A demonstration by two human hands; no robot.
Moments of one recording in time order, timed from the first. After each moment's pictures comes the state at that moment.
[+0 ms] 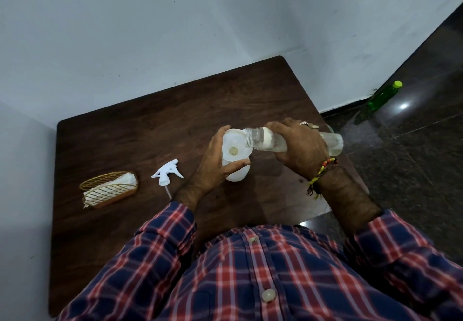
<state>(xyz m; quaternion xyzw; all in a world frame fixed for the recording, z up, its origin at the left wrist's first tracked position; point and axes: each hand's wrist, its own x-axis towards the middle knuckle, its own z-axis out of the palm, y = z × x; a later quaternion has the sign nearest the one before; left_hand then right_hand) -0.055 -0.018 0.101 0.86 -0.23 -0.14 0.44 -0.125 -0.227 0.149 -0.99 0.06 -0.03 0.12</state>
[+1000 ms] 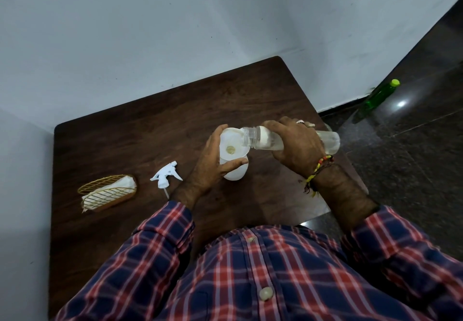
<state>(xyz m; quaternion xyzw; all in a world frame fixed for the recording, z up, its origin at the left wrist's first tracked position) -0.048 -0.017 0.100 0.85 -0.23 -0.16 0.45 -0.119 -0.227 0.147 -0.99 0.07 -0.03 0.12</state>
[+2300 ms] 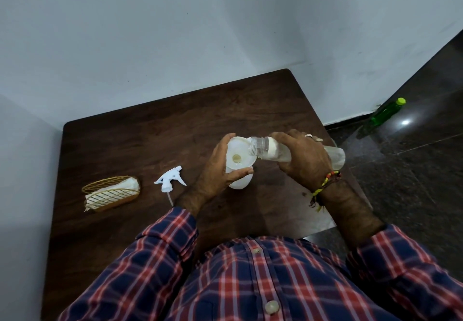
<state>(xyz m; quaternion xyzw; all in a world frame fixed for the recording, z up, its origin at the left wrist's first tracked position) -0.044 -0.015 0.093 0.84 -0.24 -0.15 0.46 -0.114 -0.234 0.138 -0.99 0.06 -0.04 0.14</state>
